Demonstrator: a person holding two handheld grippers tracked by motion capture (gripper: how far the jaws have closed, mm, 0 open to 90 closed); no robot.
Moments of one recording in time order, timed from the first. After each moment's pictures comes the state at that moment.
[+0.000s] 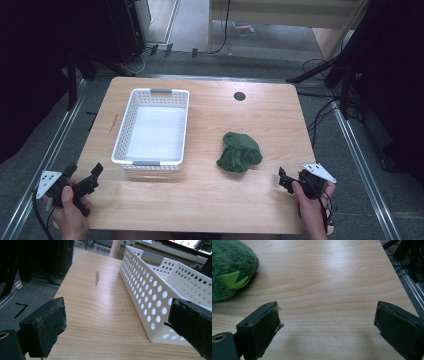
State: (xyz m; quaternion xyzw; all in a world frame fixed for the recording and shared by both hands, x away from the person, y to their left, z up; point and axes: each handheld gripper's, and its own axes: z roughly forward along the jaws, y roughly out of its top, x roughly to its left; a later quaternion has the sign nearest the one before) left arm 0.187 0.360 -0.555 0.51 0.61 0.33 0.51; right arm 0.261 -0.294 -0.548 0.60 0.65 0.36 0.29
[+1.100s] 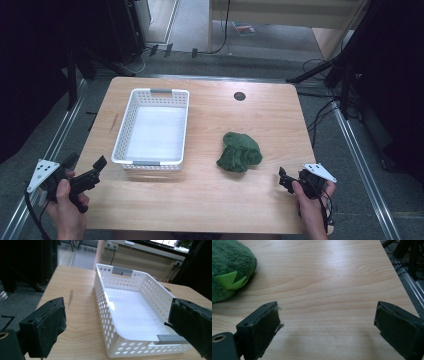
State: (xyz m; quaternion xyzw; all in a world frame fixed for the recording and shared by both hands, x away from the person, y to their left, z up) left arm 0.182 0.325 -0.478 0.55 0.58 0.31 0.52; right arm 0.262 -0.294 -0.548 0.61 0.64 0.36 0.29
